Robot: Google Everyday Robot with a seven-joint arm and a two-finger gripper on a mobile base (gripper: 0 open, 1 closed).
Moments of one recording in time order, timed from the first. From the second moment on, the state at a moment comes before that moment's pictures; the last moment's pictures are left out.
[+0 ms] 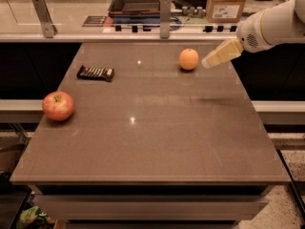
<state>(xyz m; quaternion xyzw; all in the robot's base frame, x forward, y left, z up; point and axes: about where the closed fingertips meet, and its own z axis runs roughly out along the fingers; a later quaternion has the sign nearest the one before) 0.680 -0.214 0.943 -0.39 0.80 0.05 0.45</state>
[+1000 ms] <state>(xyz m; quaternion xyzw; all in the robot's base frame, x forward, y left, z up) 0.716 -0.200 0.913 -0.39 0.80 0.11 0.45</state>
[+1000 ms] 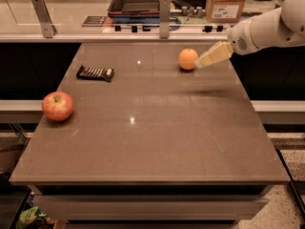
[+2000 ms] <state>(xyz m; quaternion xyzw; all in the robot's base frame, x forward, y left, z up) 0.754 -0.149 0.870 -0.38 0.79 0.19 0.44</state>
